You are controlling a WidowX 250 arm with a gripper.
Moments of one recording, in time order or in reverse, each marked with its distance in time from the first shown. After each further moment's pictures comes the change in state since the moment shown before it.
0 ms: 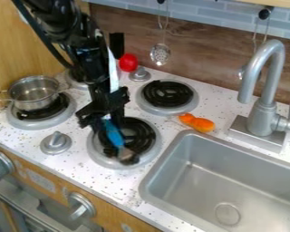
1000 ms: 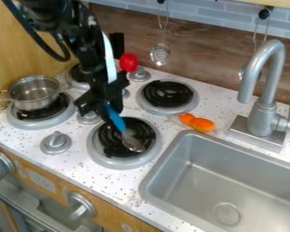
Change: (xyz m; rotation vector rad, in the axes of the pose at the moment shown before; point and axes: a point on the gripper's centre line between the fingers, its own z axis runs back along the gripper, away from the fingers) arm 0.001 0.008 0.027 0.134 0.102 -0.023
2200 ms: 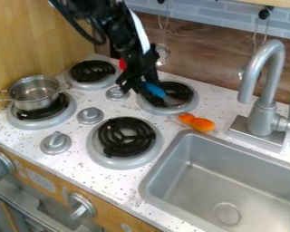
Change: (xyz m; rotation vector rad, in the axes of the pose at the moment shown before) arm 0.003 0.092 -0.002 0.165 -0.142 0.104
